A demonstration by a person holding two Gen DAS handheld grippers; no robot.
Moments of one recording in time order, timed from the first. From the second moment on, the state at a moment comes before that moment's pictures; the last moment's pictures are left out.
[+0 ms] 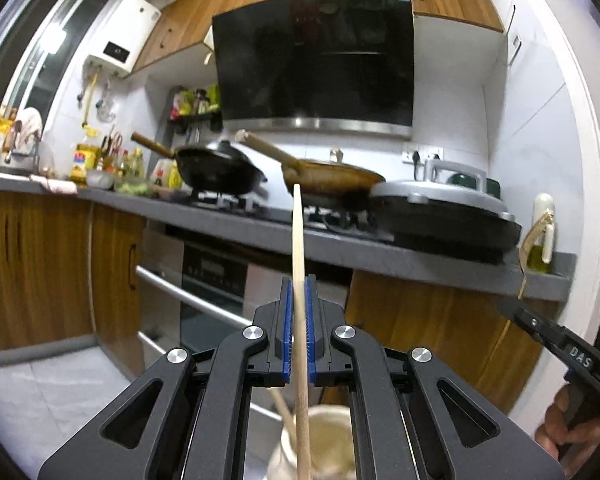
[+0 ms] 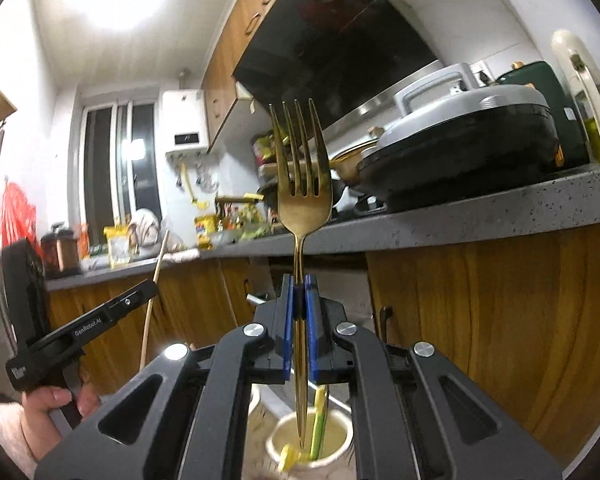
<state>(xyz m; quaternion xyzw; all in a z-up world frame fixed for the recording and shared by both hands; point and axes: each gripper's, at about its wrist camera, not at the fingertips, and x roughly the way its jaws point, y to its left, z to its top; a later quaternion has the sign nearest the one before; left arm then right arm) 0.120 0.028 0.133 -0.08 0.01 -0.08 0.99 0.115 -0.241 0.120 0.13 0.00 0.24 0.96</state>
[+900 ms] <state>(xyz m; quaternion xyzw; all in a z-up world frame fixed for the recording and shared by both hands) 0.121 0.055 0.070 -0.13 0.05 -0.12 0.98 0.166 -0.223 0.054 0.11 0.14 0.25 0.95</state>
